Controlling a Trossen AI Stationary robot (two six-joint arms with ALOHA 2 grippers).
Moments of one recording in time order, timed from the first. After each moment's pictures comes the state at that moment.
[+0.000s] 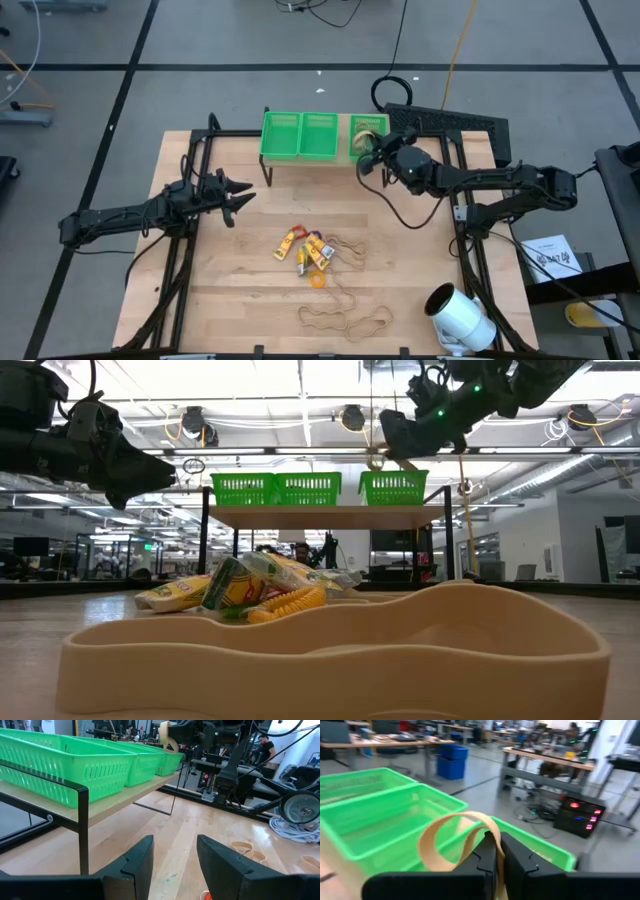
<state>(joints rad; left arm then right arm) 0.24 0.21 0.02 0.16 -0.04 -0.19 -0.26 1.27 0.73 0.37 0.75 0.02</state>
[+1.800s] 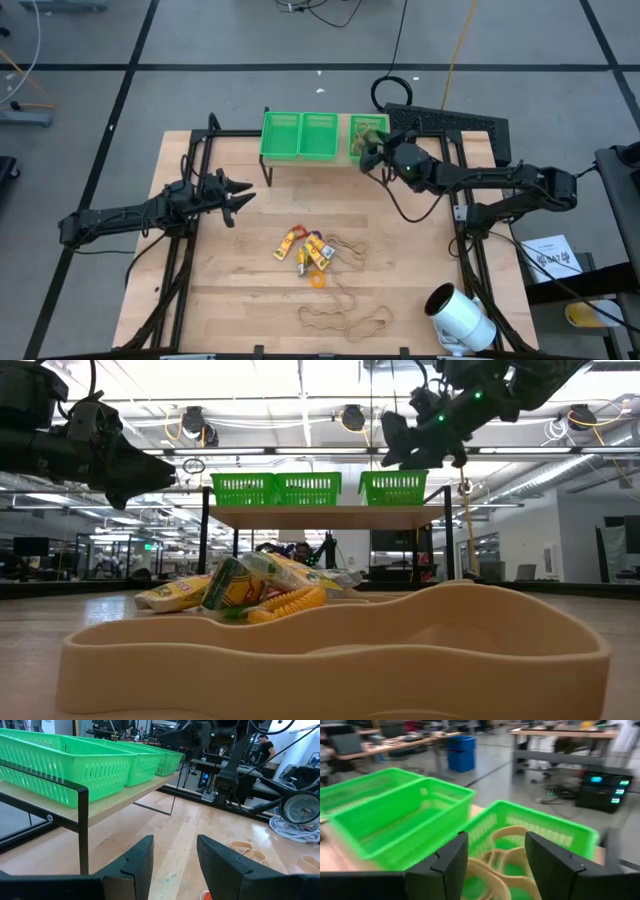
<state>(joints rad) 0.24 0.21 0.02 0.16 -0.04 -0.19 -0.29 1.26 0.73 0.30 0.64 0.22</state>
